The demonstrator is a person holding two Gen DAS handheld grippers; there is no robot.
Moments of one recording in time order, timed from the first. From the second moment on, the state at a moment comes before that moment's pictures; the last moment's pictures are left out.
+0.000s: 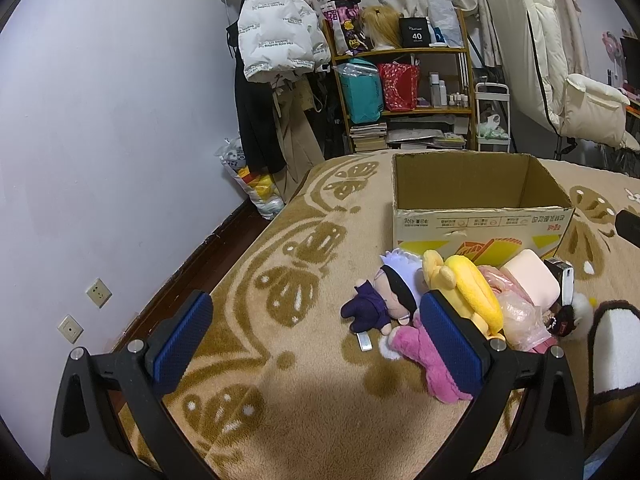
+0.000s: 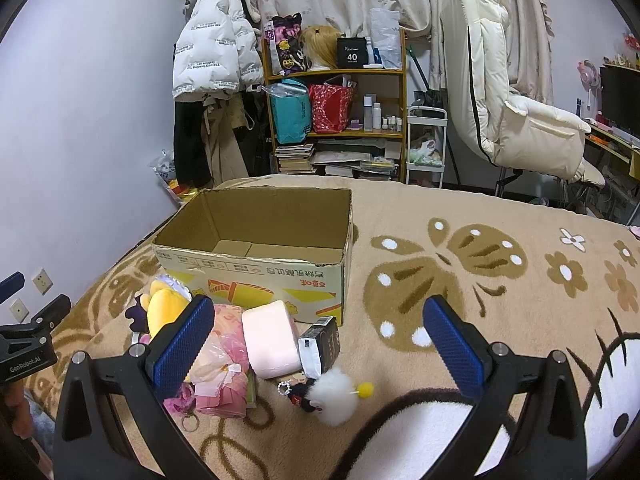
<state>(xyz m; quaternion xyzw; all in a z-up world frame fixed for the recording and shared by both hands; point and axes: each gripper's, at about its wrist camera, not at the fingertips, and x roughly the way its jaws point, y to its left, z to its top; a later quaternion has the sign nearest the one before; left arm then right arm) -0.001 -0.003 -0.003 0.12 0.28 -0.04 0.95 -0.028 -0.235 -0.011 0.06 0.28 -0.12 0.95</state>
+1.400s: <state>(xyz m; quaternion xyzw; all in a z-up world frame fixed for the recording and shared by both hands) -0.004 -0.002 -0.017 0.13 0.29 -0.04 0.95 -0.027 -0.233 -0.018 0.06 0.29 -0.12 0.95</state>
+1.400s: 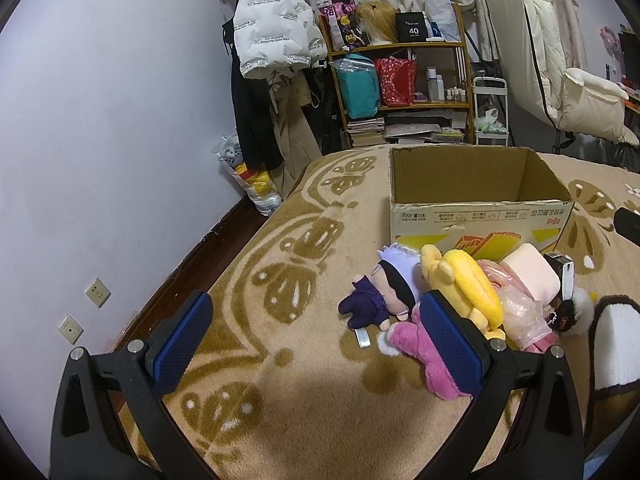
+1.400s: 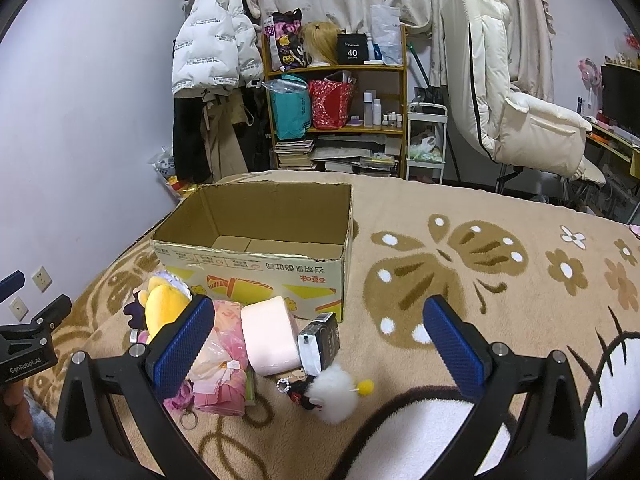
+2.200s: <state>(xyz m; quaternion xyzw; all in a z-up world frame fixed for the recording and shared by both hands) 0.028 -0.039 -0.008 0.12 0.31 -0.06 0.94 0.003 -0.252 -0.032 0.08 0.35 -0.10 0.93</state>
